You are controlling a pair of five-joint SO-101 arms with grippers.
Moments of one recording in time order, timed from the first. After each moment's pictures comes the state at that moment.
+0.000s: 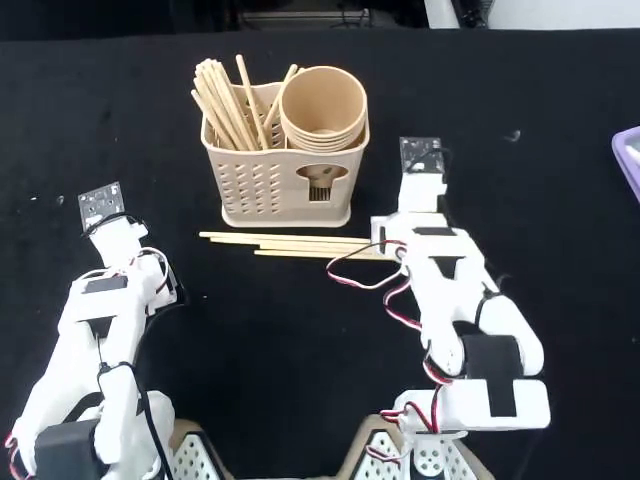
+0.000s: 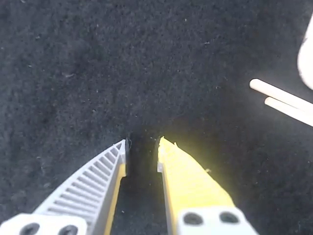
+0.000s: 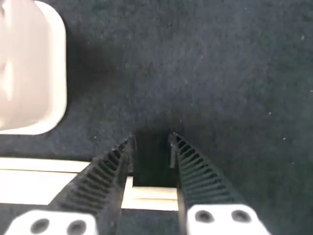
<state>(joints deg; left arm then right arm) -15.5 -27.7 68.4 29.2 8.9 0.4 -1.0 50.1 21.8 -1.6</state>
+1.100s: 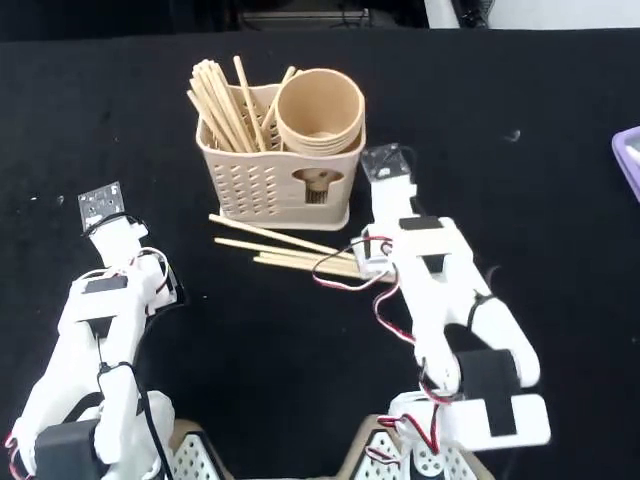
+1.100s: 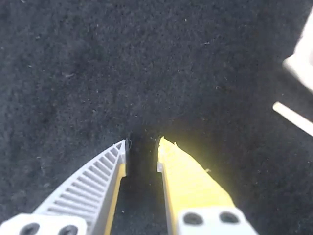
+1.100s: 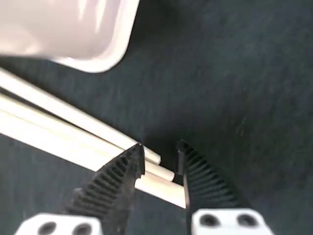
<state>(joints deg) -15.5 -27.7 68.4 29.2 8.9 -5.3 -5.9 46.8 43.0 11.3</state>
